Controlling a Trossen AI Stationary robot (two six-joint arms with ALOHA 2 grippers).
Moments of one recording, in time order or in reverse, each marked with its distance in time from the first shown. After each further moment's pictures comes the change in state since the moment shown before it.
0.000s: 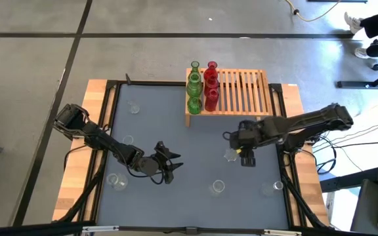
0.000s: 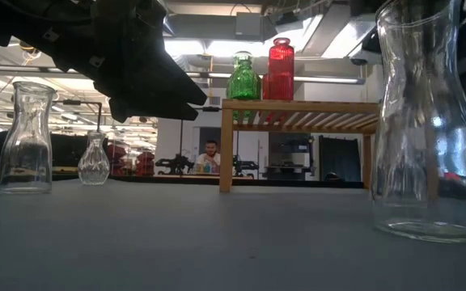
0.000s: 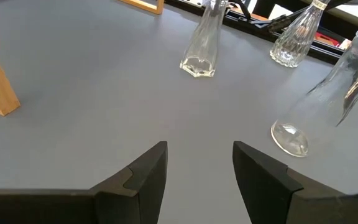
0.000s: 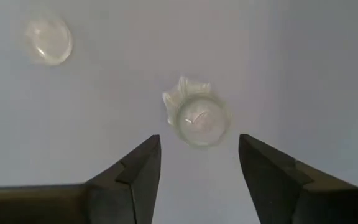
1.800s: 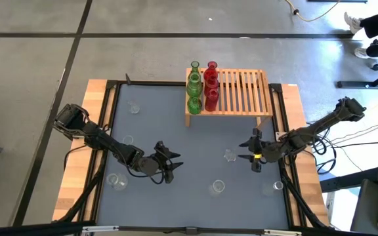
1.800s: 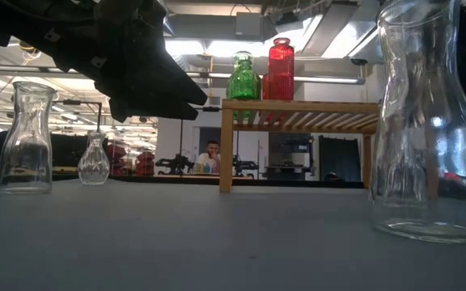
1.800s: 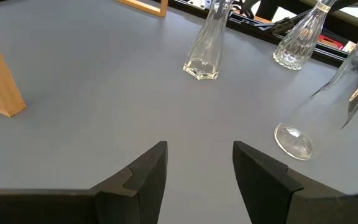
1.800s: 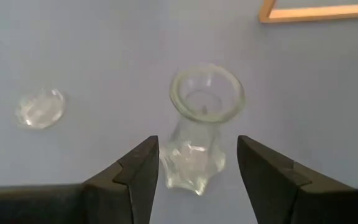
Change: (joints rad) left arm 0.000 0.000 0.000 0.001 -0.015 0.000; right arm 0.289 -0.554 -0.775 0.767 0.392 0.191
